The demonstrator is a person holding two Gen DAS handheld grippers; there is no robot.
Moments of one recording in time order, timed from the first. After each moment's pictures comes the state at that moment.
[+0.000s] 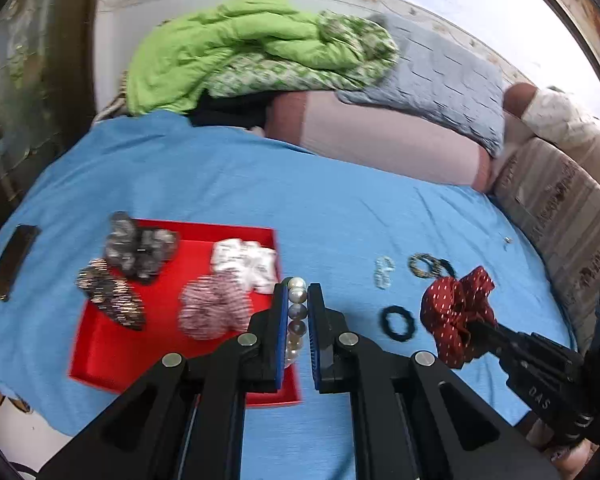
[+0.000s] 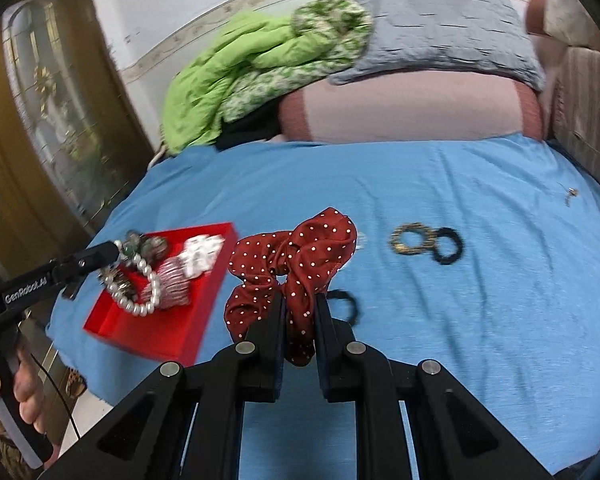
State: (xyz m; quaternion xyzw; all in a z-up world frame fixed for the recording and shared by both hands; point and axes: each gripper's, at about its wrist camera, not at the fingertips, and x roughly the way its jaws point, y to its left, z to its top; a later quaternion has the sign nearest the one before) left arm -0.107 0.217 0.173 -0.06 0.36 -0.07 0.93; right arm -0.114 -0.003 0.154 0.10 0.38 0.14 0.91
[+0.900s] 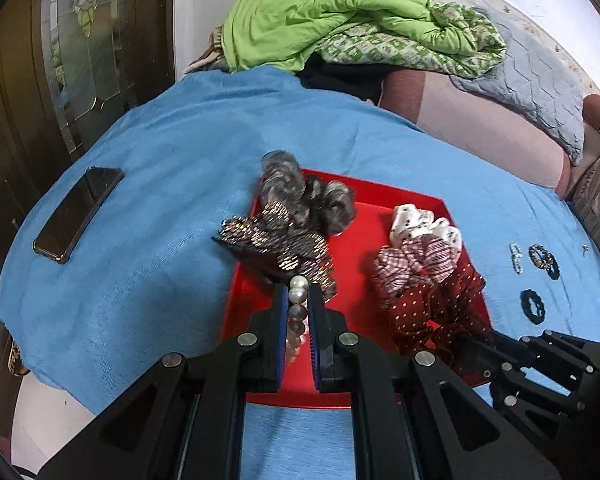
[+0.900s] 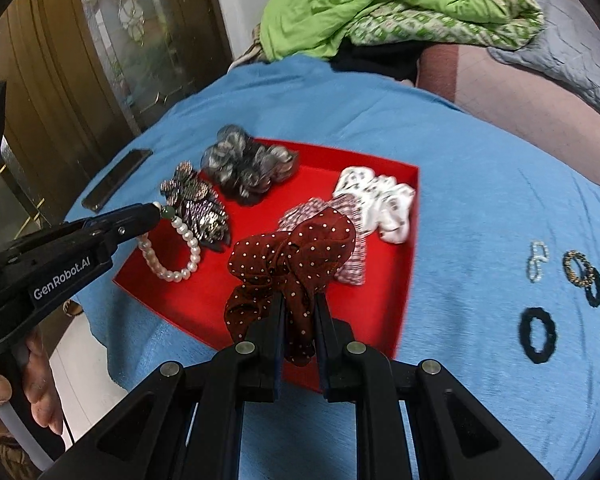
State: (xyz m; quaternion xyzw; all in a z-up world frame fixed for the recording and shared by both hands) left arm -0.094 0.363 0.099 -0.07 0.40 0.03 0.91; right arm -0.073 0.207 0.100 -0.03 0.45 0.23 0.86
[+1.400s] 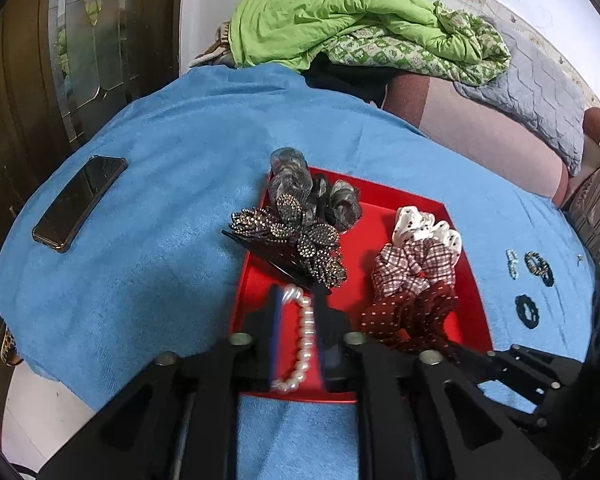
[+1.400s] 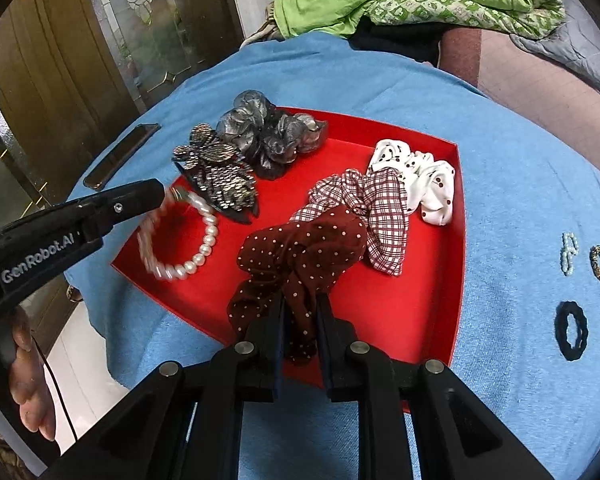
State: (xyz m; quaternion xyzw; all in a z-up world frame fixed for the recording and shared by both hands) left arm -0.101 0.370 0.104 -0.09 0.40 0.03 0.91; right arm -0.071 0.228 0.082 -0.03 0.47 0.25 0.85
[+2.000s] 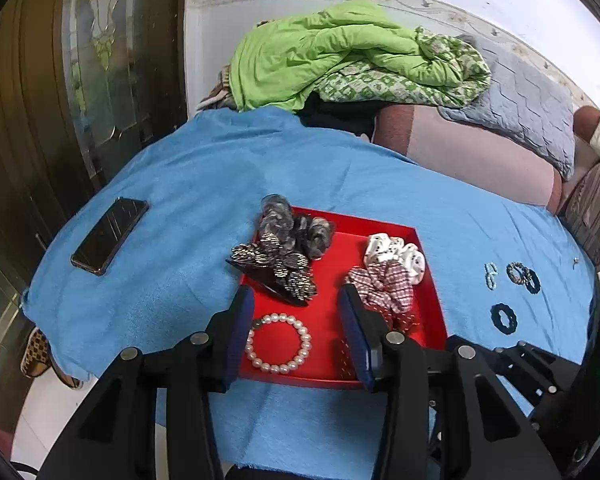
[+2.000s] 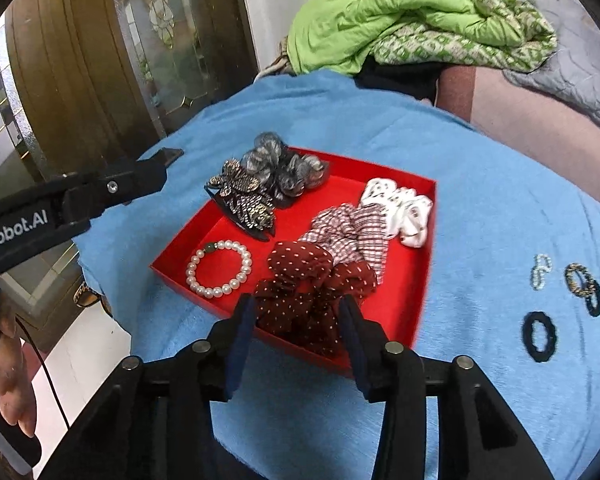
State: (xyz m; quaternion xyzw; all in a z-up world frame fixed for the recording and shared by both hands) left arm -0.142 0.334 0.160 -0.05 0.35 0.05 0.93; right arm -0.110 0.196 0.126 -0.03 0.41 0.26 0.88
